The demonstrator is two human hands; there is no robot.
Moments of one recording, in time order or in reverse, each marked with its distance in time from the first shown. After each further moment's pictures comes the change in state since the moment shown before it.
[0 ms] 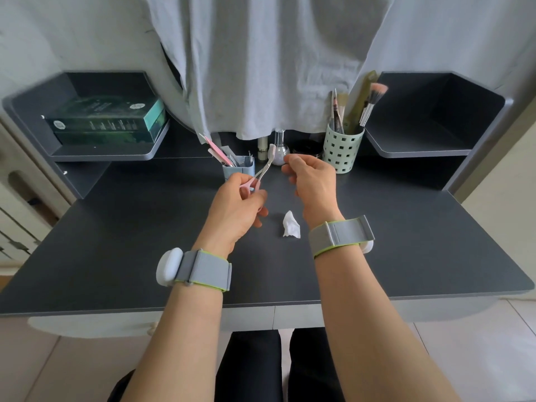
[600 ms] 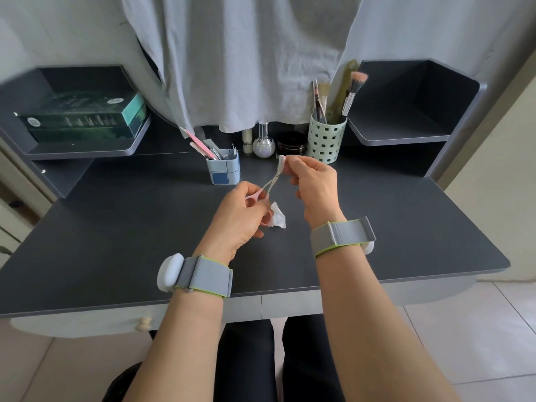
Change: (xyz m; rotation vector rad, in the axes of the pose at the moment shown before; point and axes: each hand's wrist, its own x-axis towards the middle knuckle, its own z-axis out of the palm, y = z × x) left_hand -0.020 -0.005 0.025 0.064 -0.152 -0.041; right_hand -0.007 0.013 -0.034 0.048 0.026 0.027
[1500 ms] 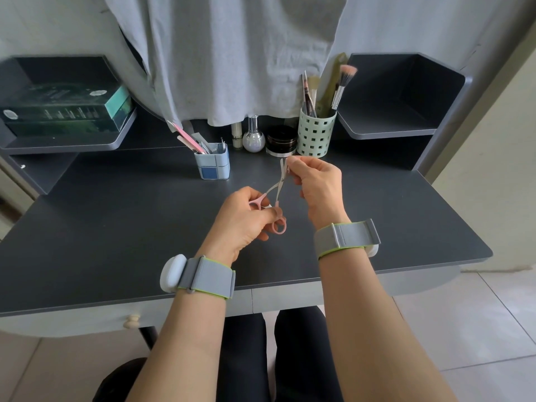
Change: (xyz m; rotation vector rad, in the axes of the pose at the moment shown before) left_hand 0.000 -0.010 0.021 -0.046 -0.070 -0.021; right_hand -0.010 -0.003 -0.024 -0.045 0.041 -0.012
